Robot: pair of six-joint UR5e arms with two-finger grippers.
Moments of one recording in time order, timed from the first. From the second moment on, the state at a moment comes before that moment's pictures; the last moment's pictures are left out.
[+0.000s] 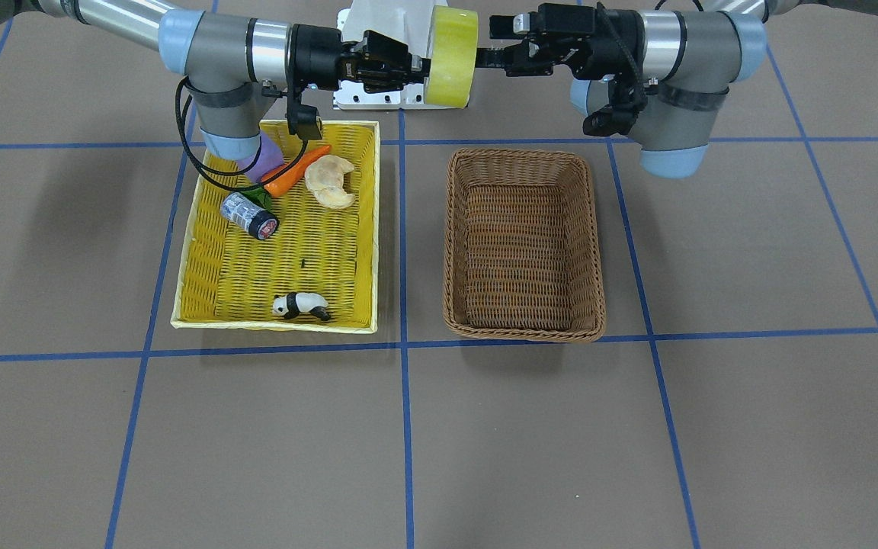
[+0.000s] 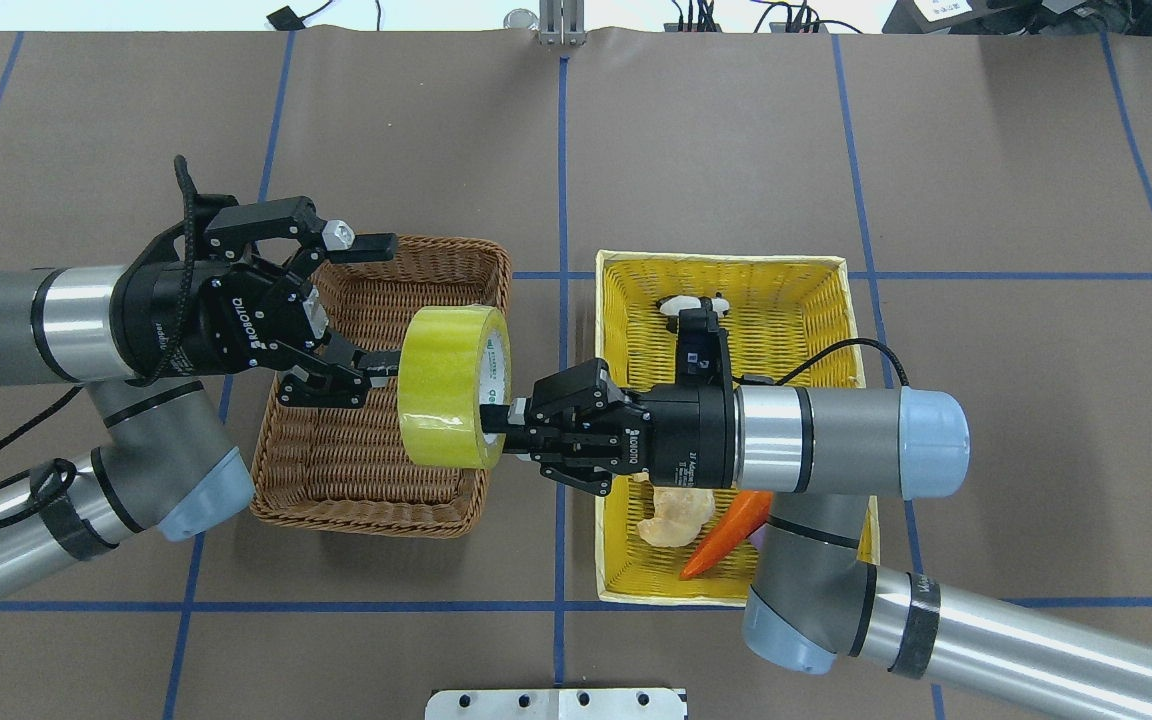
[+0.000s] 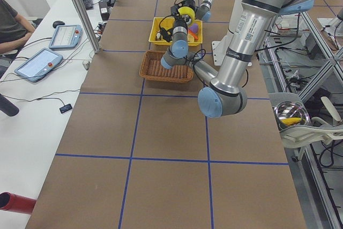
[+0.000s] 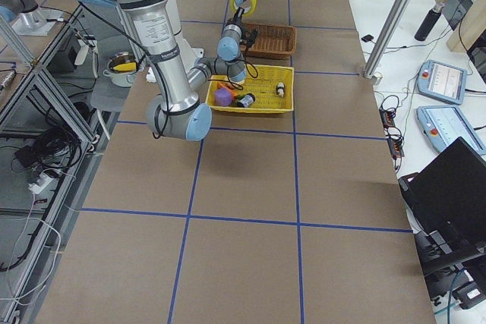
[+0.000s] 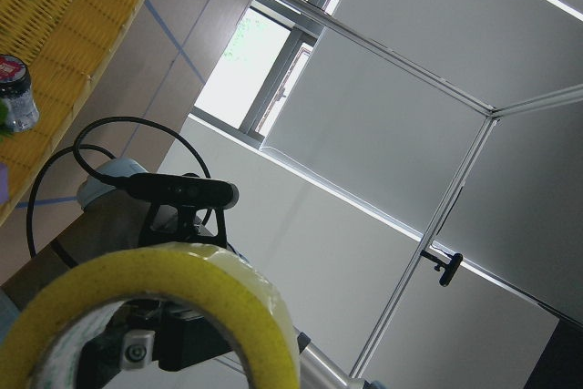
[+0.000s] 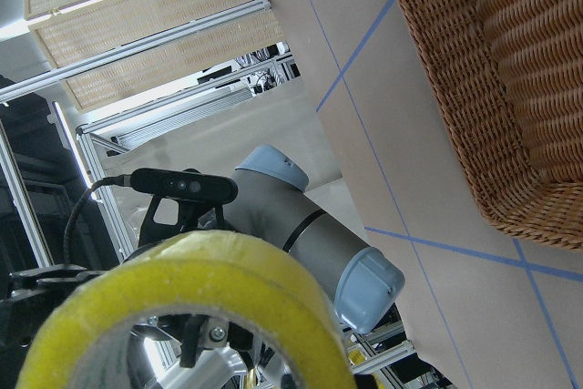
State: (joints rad) left arm -0.65 -2.01 -1.61 -3.60 -1.94 -2.54; right arm 0.39 -1.05 1.56 0.19 1.79 2.21
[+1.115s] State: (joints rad) left arm -0.61 -2.01 -1.60 -3.60 -1.95 -2.48; right arm 0.38 -1.02 1.53 0.18 1.78 2.21
